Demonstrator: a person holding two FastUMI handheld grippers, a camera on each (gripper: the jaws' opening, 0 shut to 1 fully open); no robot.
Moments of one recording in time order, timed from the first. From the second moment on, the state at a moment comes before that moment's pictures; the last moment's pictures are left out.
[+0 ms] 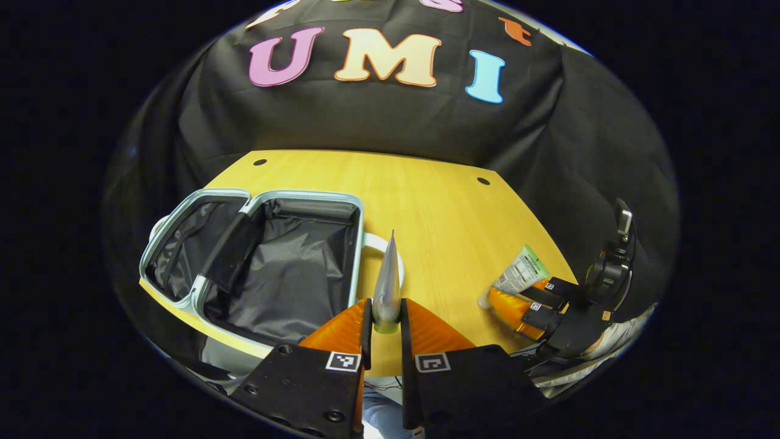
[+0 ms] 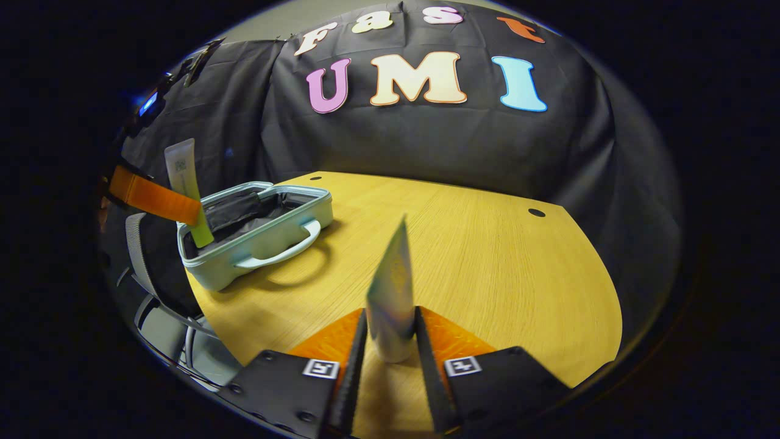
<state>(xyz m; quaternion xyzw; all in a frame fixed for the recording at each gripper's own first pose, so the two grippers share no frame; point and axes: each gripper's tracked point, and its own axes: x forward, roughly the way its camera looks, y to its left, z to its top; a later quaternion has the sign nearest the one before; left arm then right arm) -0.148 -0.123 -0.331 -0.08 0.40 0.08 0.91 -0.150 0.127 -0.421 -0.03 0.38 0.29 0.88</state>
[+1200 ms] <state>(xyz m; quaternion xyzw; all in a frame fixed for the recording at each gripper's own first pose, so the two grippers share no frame) -0.166 0.028 -0.427 -0.03 0.57 0.03 0.82 -0.142 0.333 -0.332 0.14 0.45 0.35 0.81</state>
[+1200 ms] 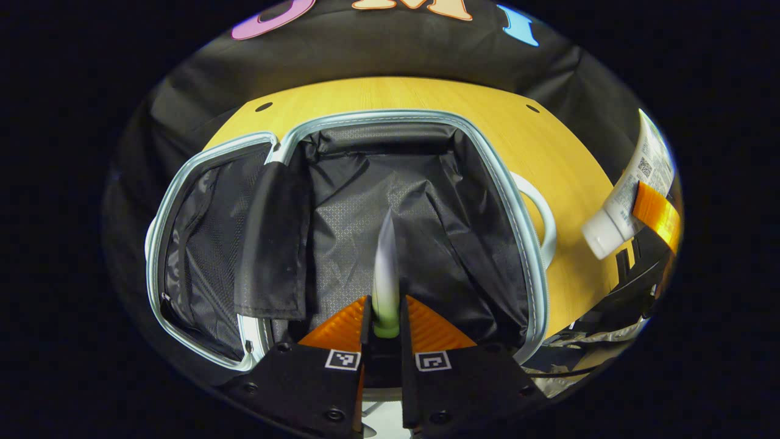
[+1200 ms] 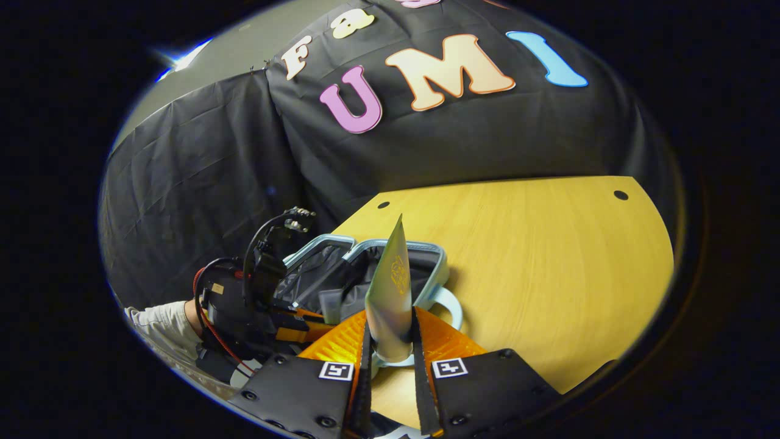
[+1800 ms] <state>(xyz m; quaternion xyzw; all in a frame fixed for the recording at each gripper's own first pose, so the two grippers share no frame) -0.122 0.076 -0.376 -0.09 0.46 -0.01 0.88 -0.210 0.415 -0.401 0.08 0.57 0.32 0.75</state>
